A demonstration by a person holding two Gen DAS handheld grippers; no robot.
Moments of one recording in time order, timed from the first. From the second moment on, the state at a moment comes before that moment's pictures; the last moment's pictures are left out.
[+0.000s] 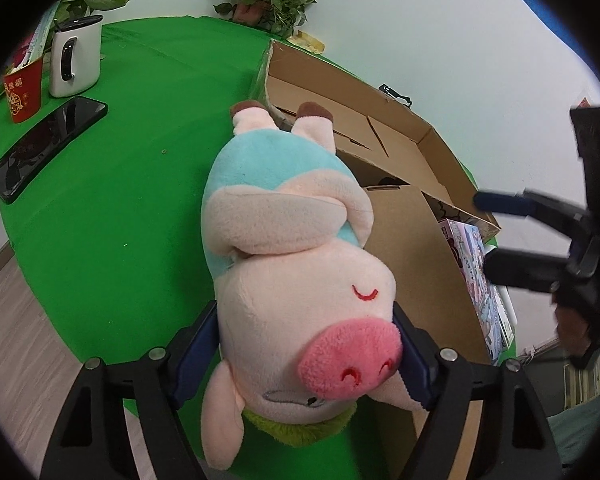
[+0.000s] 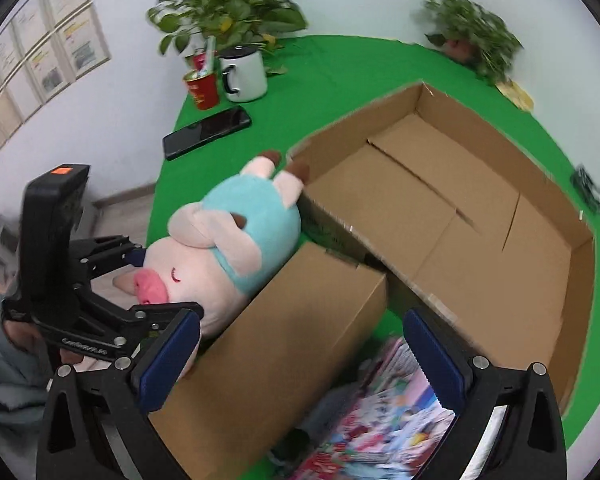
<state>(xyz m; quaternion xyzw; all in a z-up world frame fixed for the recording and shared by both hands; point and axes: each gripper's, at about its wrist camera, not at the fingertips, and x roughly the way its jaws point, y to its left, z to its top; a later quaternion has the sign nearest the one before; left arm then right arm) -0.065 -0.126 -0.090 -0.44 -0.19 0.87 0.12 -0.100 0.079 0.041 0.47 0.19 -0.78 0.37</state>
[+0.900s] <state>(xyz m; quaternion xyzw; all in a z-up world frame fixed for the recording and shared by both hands) -0.032 -0.125 -0.082 -0.42 -0.16 0.88 0.15 -0.084 0.042 0.002 0.47 0.04 -0.82 0.33</state>
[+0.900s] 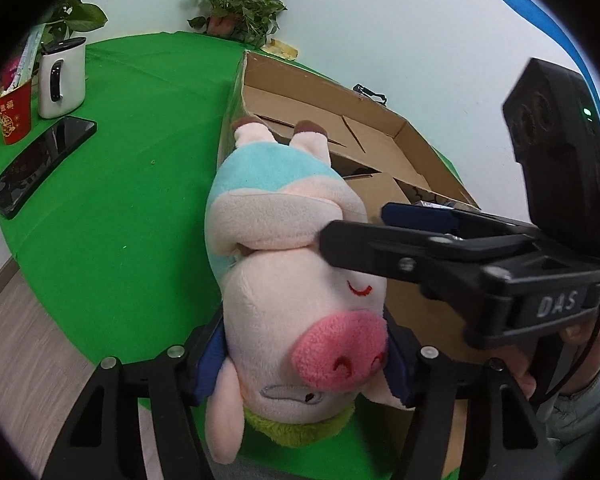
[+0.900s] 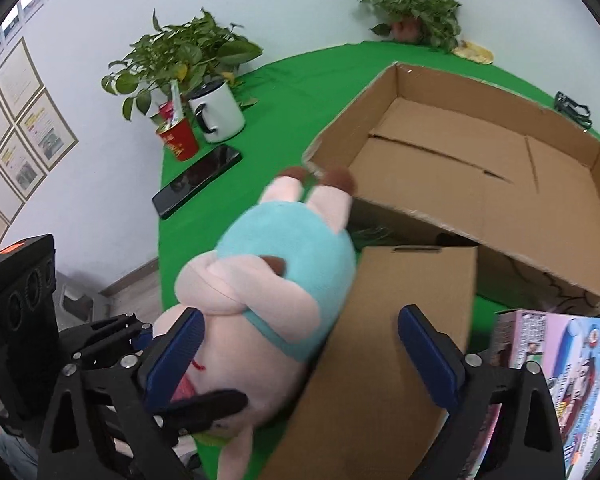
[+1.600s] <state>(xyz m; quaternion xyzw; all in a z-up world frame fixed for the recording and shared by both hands) -0.018 -0.079 0.025 -0.33 -0.08 0.93 0.13 -0.058 0.083 0.086 0.41 -0.07 -0.81 0.41</state>
